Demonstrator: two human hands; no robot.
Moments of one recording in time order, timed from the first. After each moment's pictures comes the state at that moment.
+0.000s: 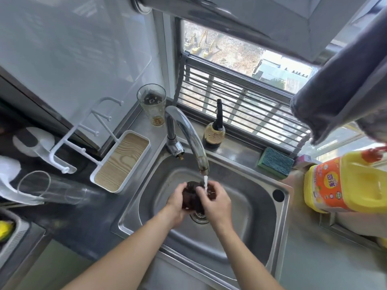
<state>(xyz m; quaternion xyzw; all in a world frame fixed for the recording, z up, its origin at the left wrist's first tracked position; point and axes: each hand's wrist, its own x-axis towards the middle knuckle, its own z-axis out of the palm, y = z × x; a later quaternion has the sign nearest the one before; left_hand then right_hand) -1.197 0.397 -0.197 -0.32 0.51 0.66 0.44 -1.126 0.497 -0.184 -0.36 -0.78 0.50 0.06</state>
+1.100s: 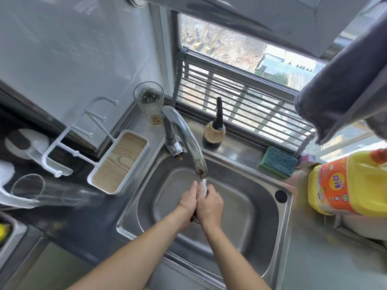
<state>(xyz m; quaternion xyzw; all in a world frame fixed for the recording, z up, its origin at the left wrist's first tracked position) -1.187 0.420 -0.199 -0.24 0.64 0.58 0.44 -1.145 0.478 -0.202 -0.46 -0.77 0.44 -0.01</state>
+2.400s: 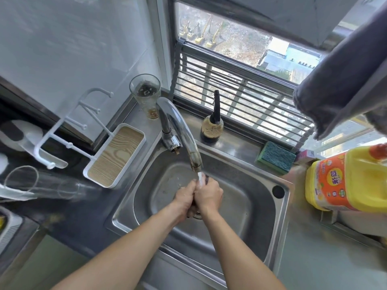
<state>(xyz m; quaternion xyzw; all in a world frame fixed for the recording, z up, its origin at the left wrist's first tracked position) -1.184 0.421 -0.201 -0.26 0.63 0.58 0.45 -1.160 0.489 -0.206 -0.51 -0.75 0.42 -0.03</state>
